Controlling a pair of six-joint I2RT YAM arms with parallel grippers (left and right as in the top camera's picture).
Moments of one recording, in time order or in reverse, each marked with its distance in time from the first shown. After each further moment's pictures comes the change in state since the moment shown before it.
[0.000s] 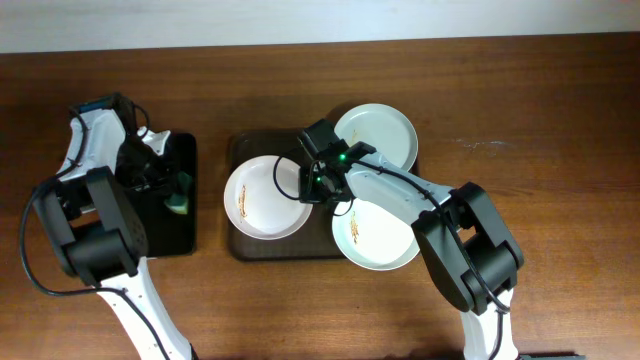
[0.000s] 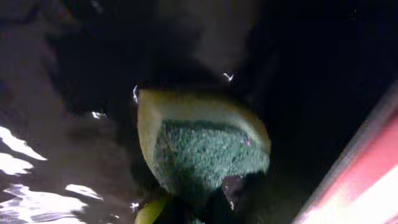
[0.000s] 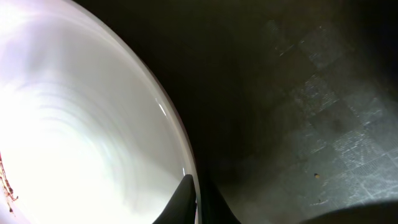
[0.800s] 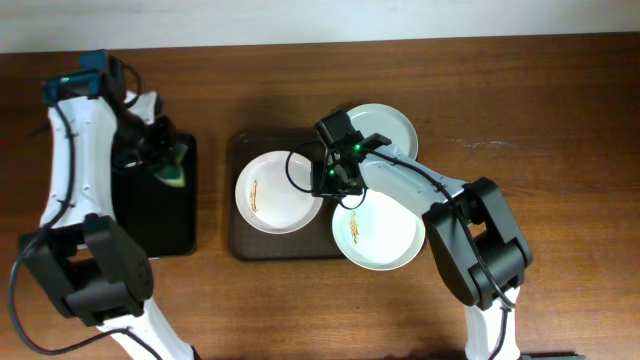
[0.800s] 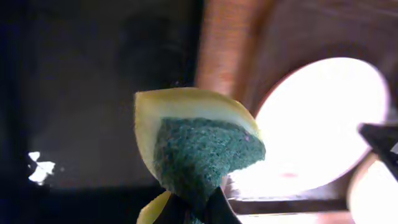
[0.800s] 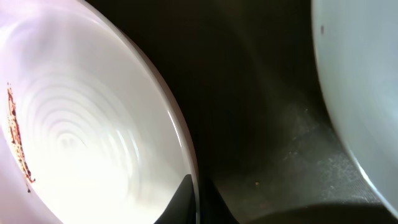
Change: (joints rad) left arm -0.079 -0.281 0.075 -0.085 -0.047 -0.164; right arm -0.072 -0.006 0.000 -0.027 -0.045 -0.073
